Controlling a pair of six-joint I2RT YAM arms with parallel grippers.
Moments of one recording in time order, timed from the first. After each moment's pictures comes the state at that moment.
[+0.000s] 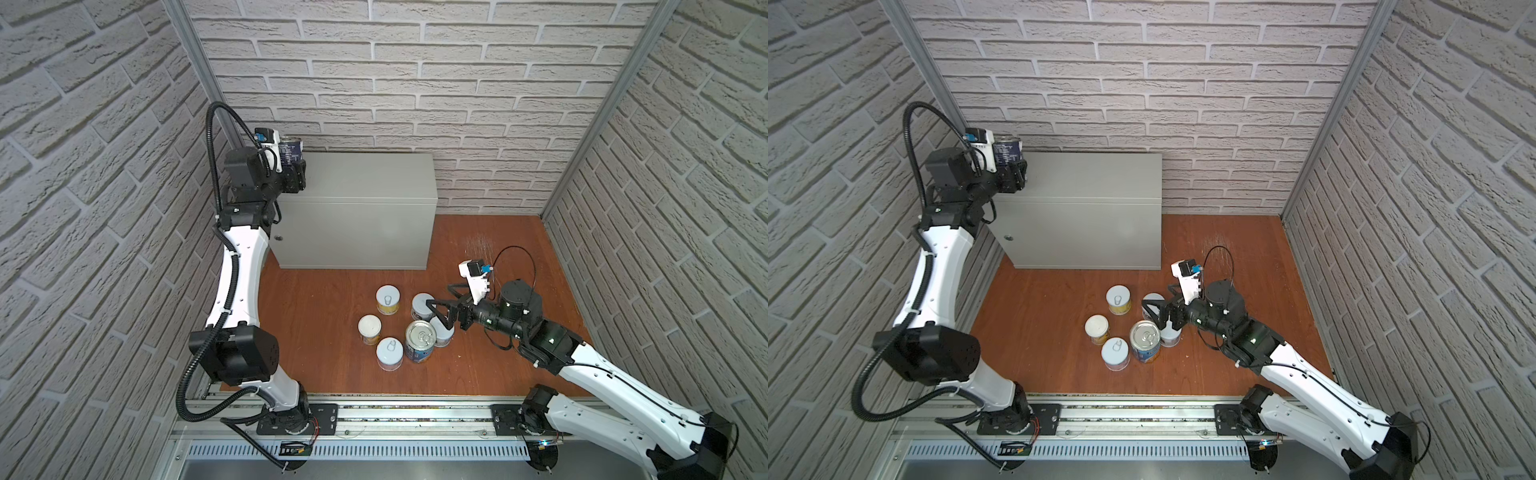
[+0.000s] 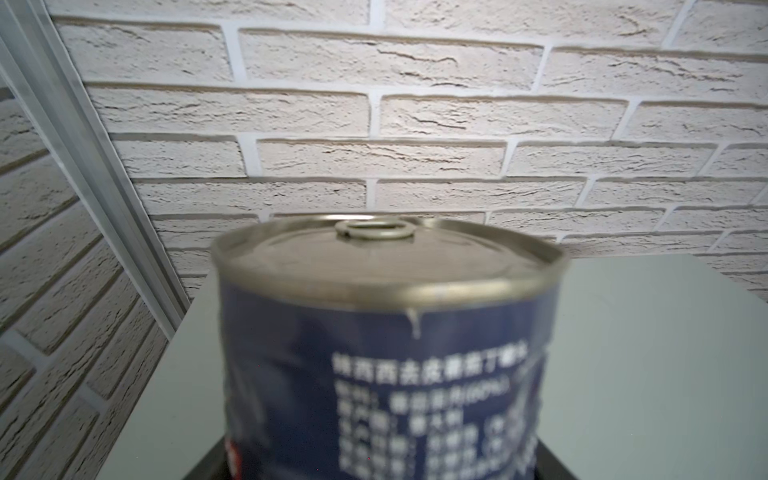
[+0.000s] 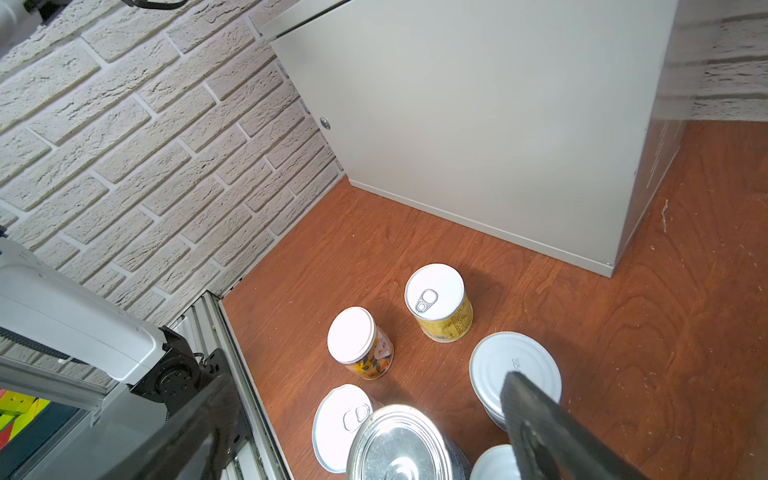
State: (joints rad) left arm 0.09 1.63 1.84 -0.37 0.23 -0.01; right arm 0.68 0.86 0.73 -0.18 -0.19 0.41
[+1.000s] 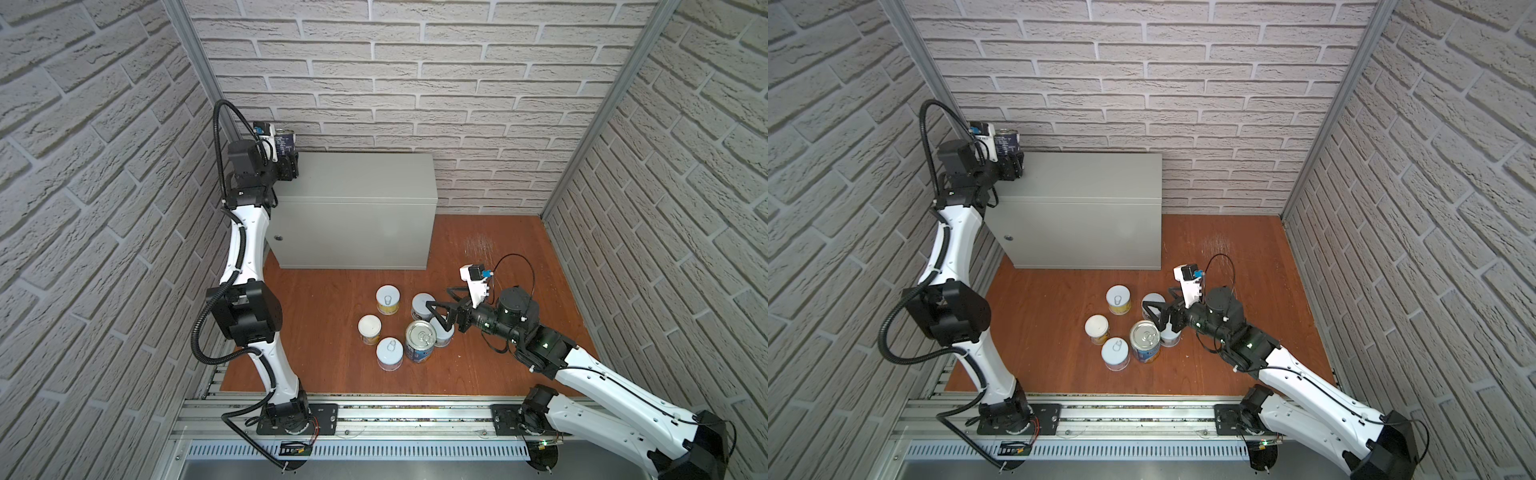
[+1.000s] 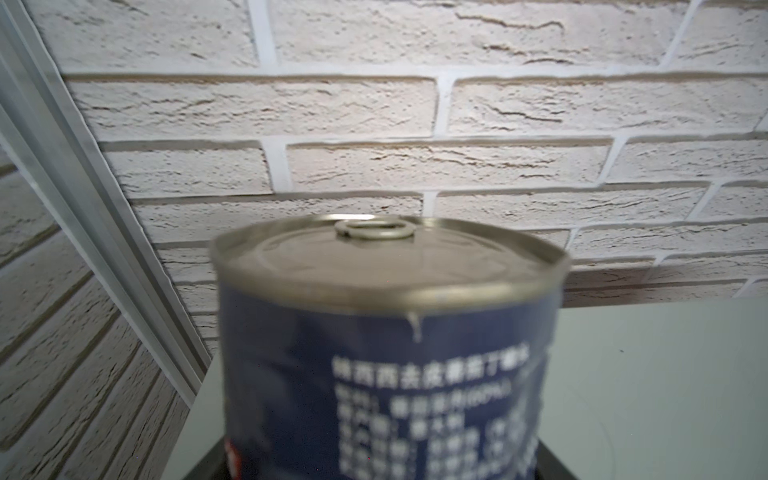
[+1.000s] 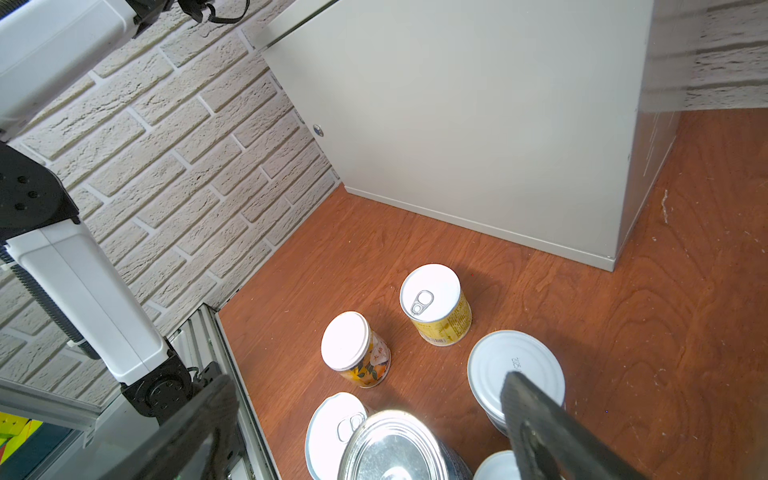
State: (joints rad) left arm 0.16 1.94 2.09 -0.27 0.27 0.04; right arm 0.68 0.84 0.63 -0.05 -0.17 0.45
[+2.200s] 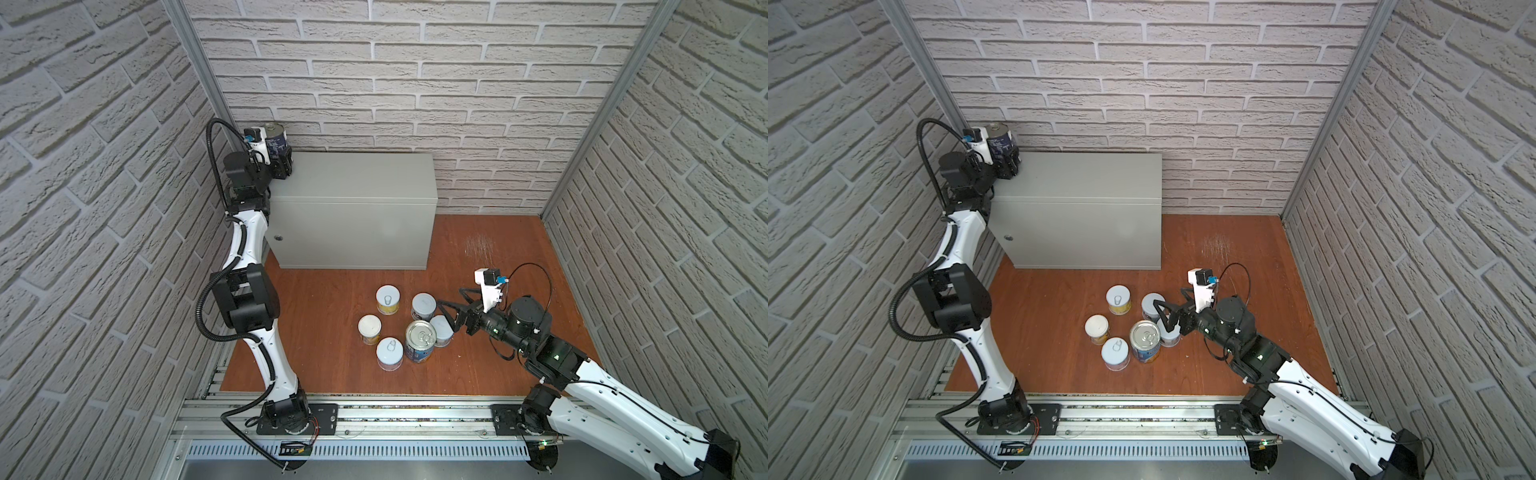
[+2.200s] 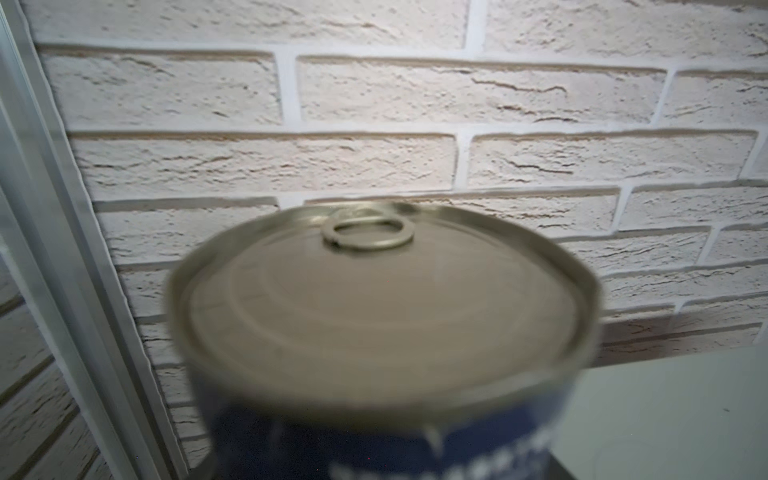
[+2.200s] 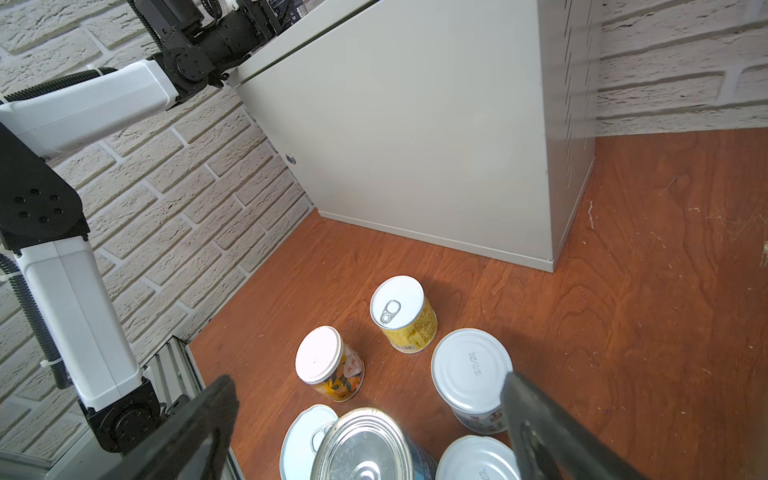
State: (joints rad) left arm 0.23 2.07 1.99 0.20 0.41 -0.03; right arm 0.68 0.72 0.56 -0.07 -0.05 0.46
